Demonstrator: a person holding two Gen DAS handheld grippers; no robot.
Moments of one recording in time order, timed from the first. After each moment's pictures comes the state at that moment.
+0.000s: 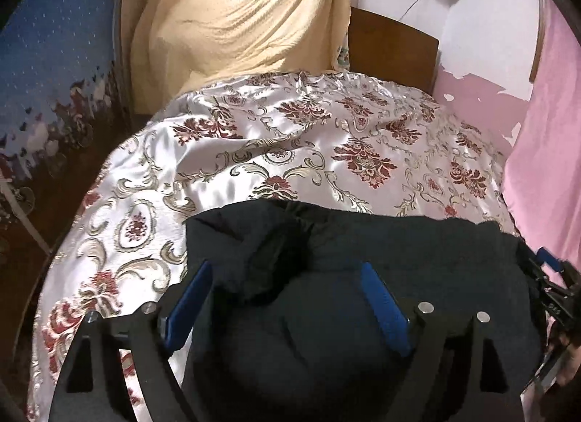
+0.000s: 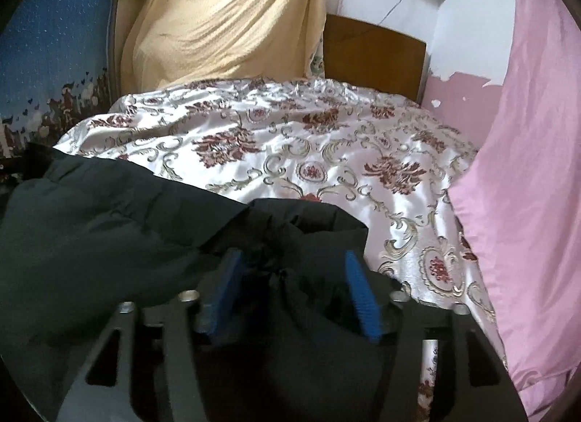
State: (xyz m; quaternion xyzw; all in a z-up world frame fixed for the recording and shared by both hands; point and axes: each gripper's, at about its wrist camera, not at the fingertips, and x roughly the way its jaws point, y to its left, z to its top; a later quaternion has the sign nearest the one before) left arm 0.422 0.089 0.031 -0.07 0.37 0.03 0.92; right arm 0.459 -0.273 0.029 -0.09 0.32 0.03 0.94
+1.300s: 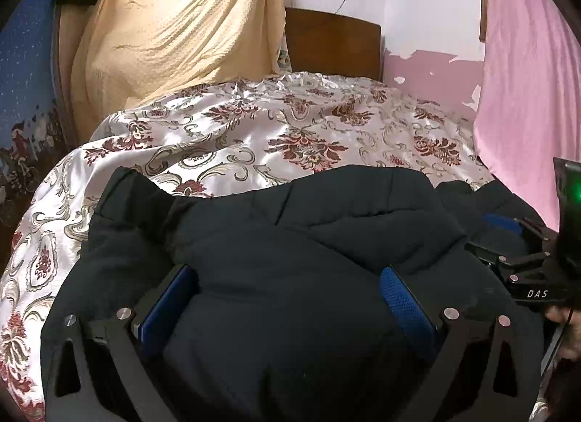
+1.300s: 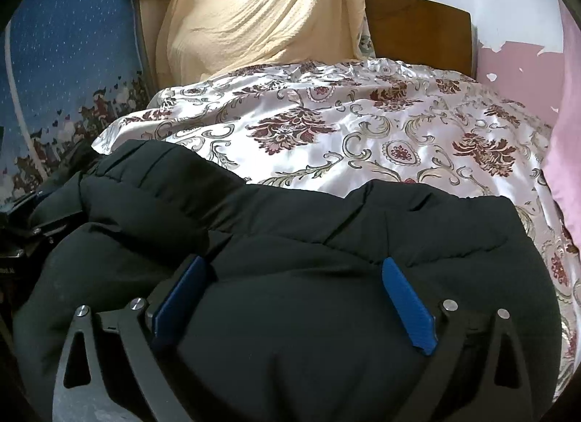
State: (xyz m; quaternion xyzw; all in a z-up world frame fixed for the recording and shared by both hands) left arm 0.474 0.021 -0.042 -0.02 0.33 -0.06 0.94; right arm 0.523 -0.222 -0.049 -0.02 0.35 0.14 0.93
